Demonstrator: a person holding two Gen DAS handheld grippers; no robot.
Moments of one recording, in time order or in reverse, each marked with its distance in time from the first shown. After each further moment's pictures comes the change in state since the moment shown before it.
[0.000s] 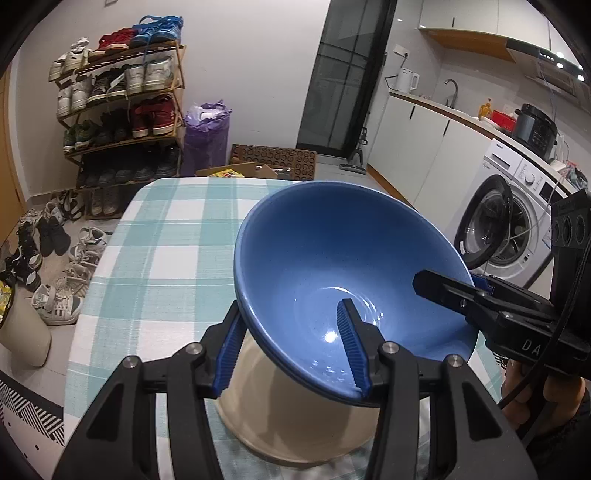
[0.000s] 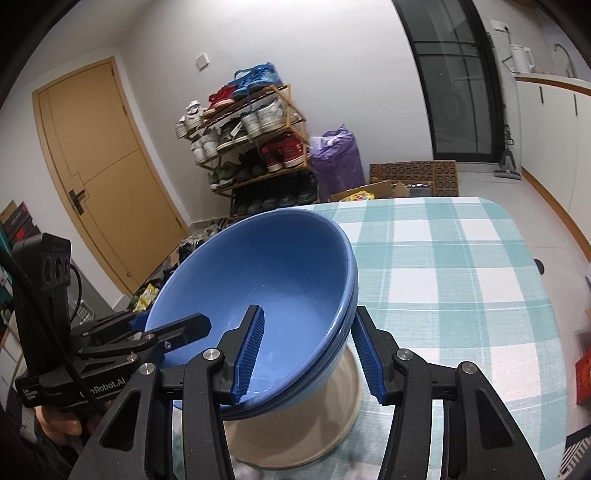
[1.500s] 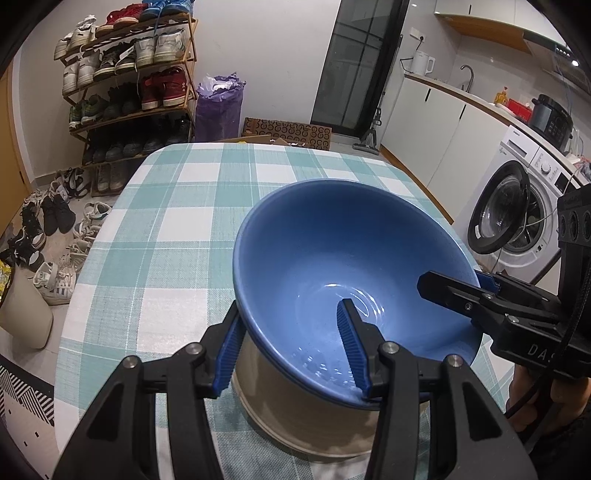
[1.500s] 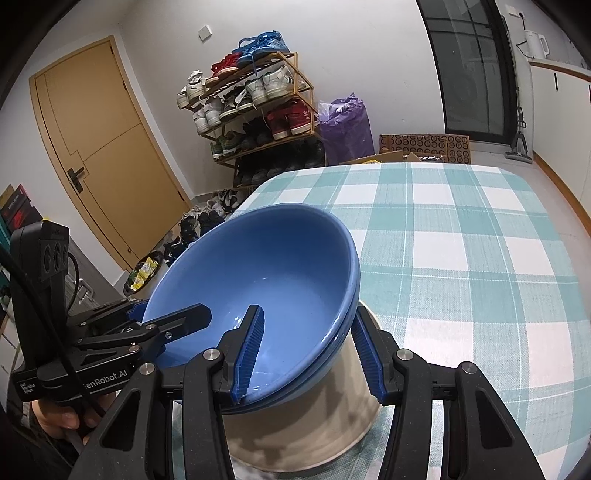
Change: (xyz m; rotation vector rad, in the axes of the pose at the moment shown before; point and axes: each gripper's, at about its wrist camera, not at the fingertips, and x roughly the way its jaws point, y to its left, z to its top) left arm 0.034 0.024 -0.027 -0.024 0.085 0.025; right arm 0.052 0.001 -0.026 -0.003 0.105 0.010
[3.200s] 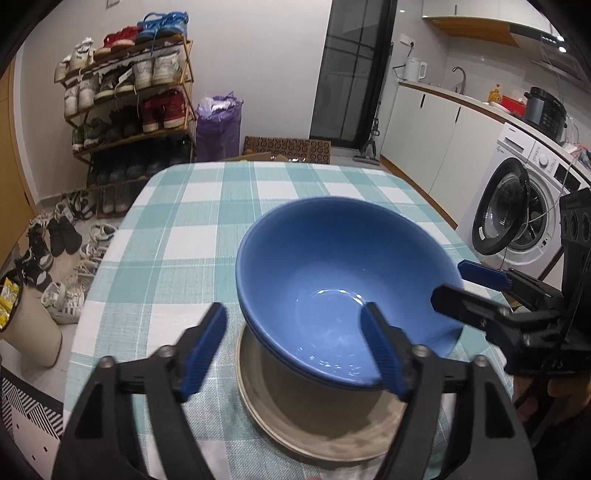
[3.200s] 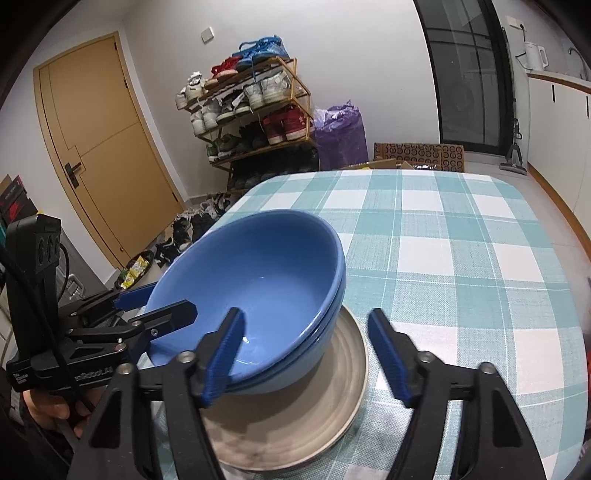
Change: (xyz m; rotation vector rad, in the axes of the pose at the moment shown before) left arm -0.013 -0.008 -0.006 0.060 -0.082 0.034; right arm -0.002 -0.015 -0.009 -0.035 -0.056 -0.030
